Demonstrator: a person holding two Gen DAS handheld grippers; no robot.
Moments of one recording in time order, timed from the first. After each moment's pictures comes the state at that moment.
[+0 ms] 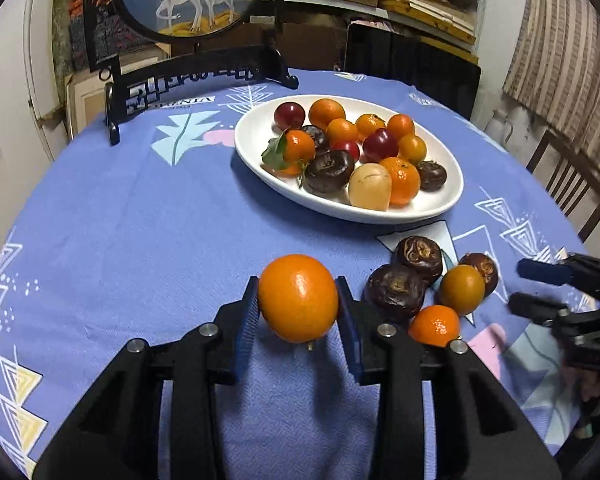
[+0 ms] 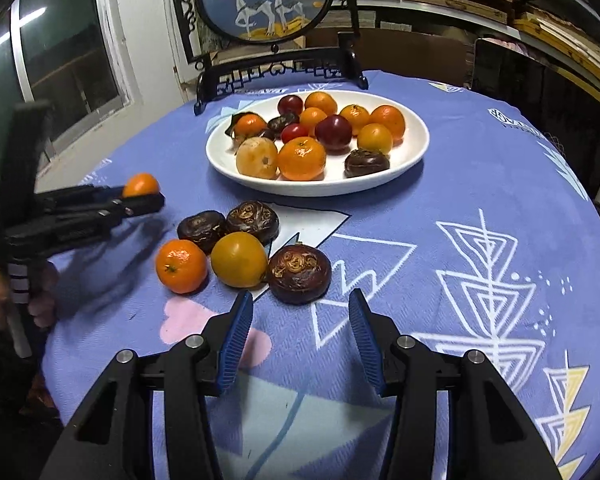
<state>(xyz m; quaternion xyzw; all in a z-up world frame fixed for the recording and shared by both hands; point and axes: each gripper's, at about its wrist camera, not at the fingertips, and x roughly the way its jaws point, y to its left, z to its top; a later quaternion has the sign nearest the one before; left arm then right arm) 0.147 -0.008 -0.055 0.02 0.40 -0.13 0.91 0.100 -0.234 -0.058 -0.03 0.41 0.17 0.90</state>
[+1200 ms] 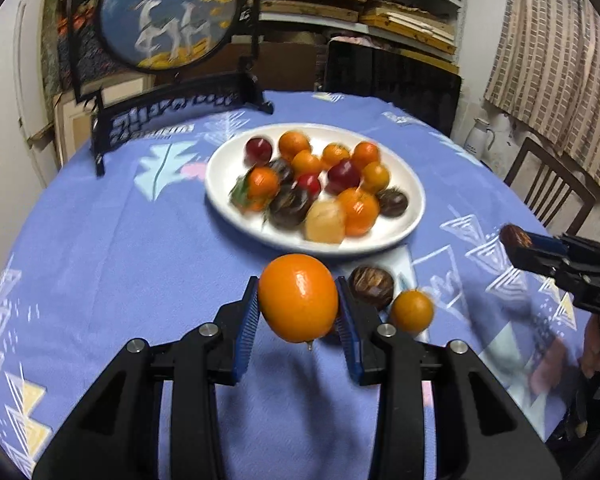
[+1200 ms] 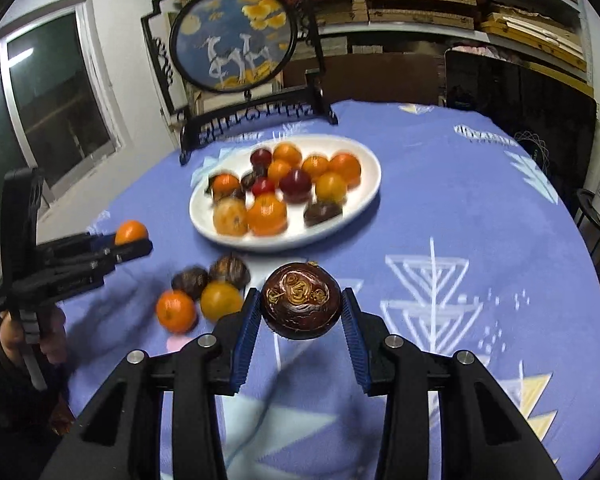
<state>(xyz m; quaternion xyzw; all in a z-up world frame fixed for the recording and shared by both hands) 0.139 -0.033 -0.019 0.03 0.36 -0.16 0.92 0.100 -0.282 -0.012 0.03 0.36 0.16 0.92</state>
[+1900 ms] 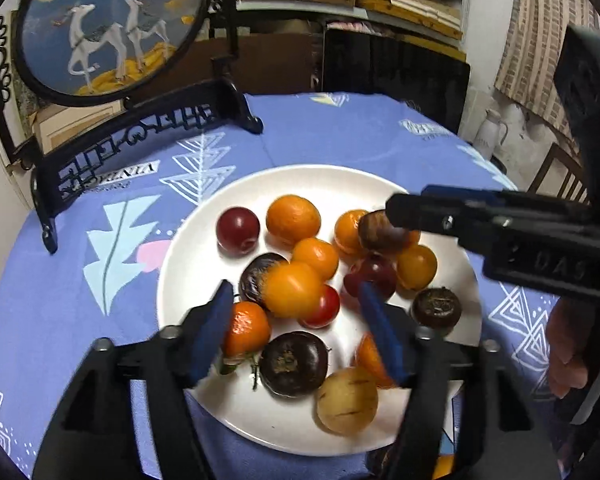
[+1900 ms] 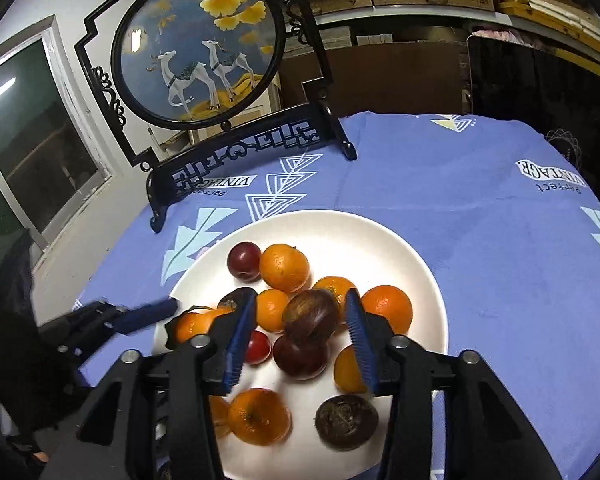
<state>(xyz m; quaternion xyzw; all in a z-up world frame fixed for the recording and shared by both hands) 0.281 -0.079 -0.016 0.06 0.38 -0.16 0.91 0.299 -0.234 -0.005 0.07 0.38 0.16 0.91</state>
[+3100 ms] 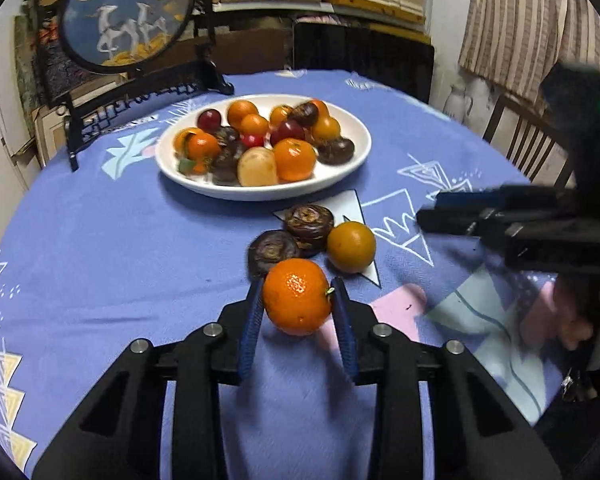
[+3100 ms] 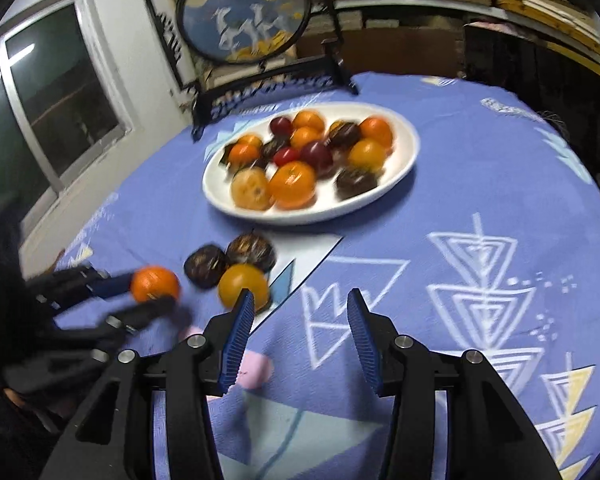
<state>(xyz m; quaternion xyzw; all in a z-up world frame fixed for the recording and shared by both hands) 0.084 -0.059 -0.045 0.07 0.38 -0.19 0.90 0.112 -0.247 -0.048 0.03 0.41 0.18 0.89</state>
